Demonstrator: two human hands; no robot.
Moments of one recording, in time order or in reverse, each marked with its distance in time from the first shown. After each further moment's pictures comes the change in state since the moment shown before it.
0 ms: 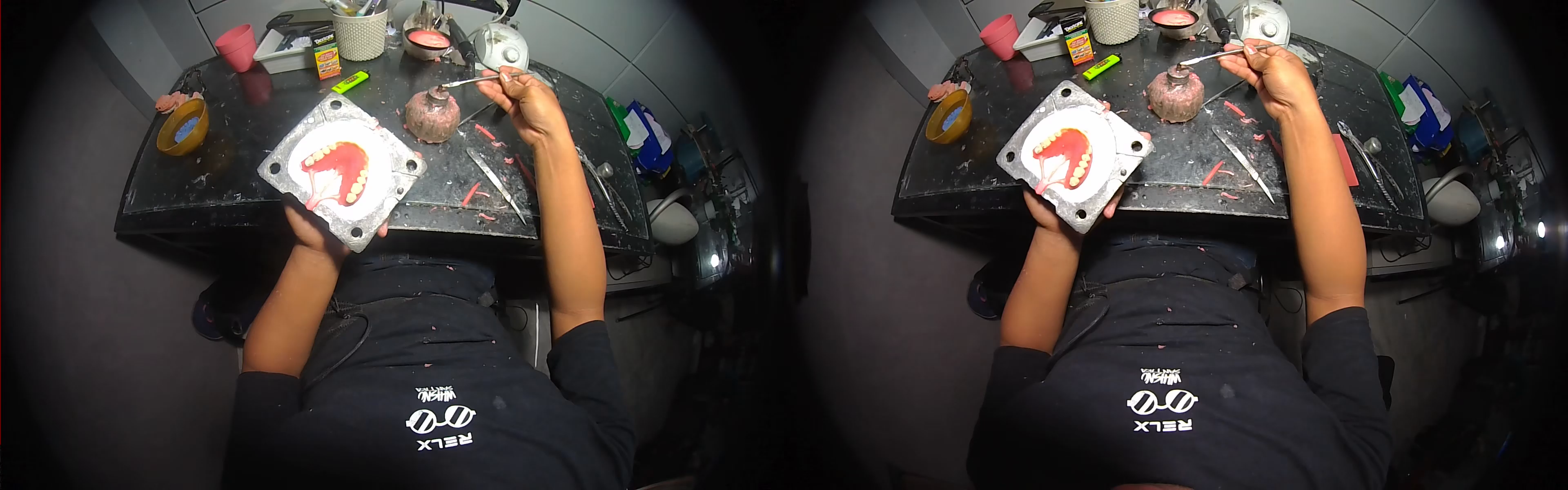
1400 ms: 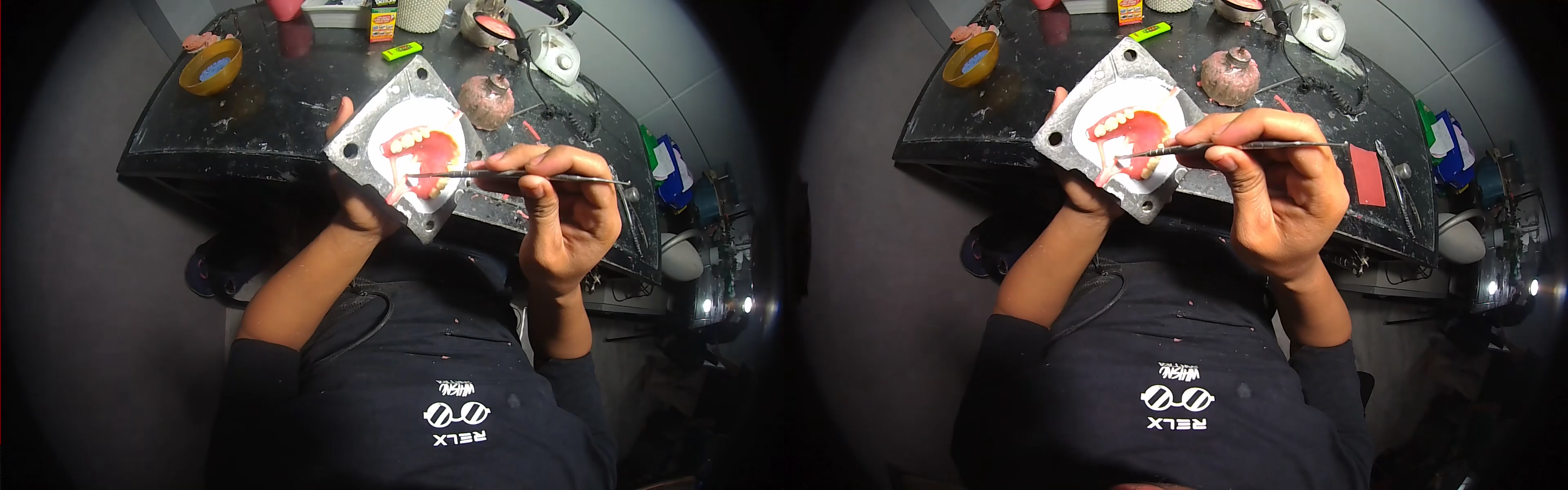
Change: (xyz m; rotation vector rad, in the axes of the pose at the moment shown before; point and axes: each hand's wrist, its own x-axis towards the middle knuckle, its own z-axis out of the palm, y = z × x) left_hand 0.003 -0.007 0.033 -0.174 0.018 0.087; right_hand -0.170 -0.011 0.106 -0.094 -0.348 -0.726
